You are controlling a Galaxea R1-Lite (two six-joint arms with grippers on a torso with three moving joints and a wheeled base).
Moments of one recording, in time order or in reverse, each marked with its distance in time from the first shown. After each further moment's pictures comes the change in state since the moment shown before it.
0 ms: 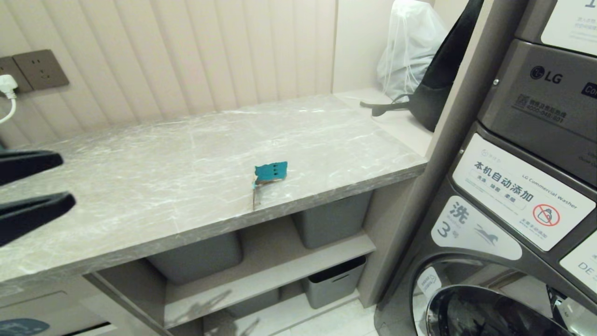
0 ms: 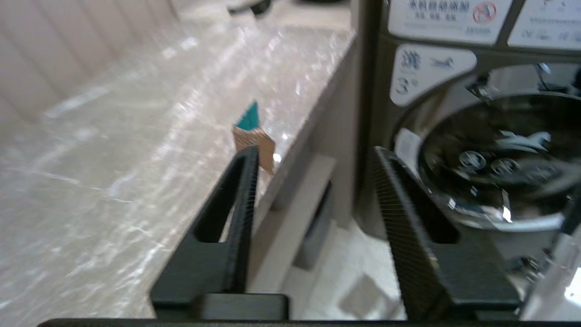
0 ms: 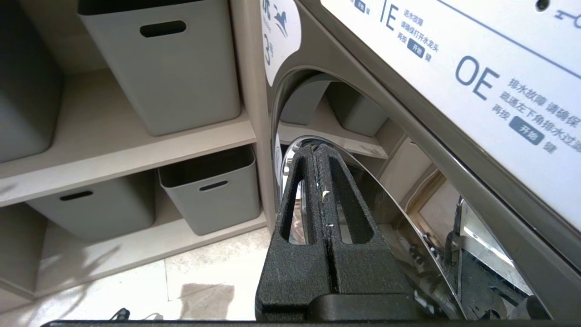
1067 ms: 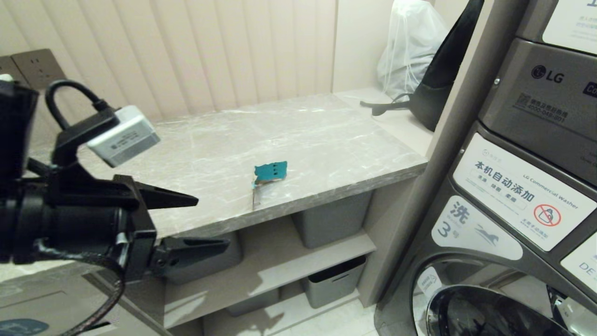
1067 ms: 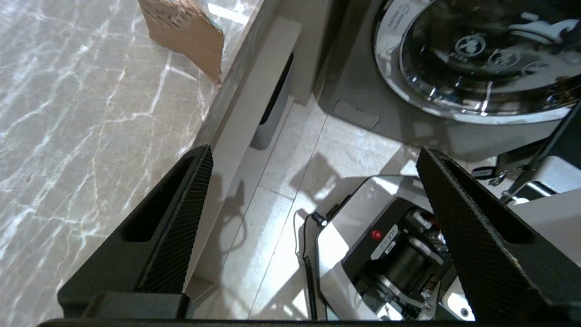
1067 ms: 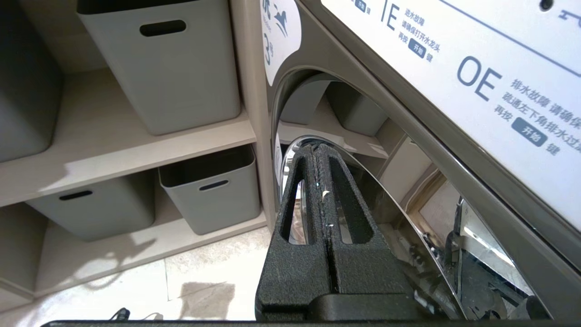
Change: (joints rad) left arm -0.262 0.394 -0.141 0.201 0.281 -0.030; right arm 0.000 0.000 0.000 0.000 0.000 0.000
